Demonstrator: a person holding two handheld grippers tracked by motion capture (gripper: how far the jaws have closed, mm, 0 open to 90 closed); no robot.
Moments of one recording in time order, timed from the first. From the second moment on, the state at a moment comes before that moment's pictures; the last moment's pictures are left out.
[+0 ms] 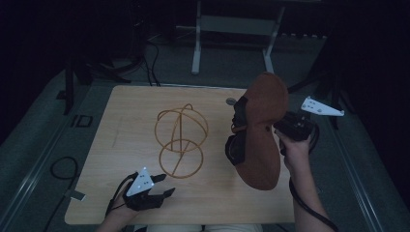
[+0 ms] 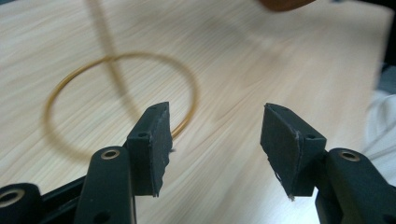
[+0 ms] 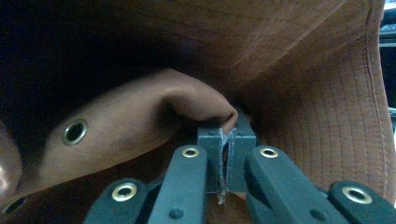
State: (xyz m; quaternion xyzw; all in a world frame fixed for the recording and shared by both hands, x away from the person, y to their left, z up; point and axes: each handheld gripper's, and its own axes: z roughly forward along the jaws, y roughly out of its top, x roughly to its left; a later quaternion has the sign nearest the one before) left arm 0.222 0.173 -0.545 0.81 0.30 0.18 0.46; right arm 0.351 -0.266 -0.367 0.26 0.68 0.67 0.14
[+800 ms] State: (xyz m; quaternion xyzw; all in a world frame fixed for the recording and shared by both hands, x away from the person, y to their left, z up) left arm 0.230 0.272 -0.572 0.70 0.53 0.27 0.40; right arm 0.389 -0.229 -0.355 0.26 0.69 0.66 0.14
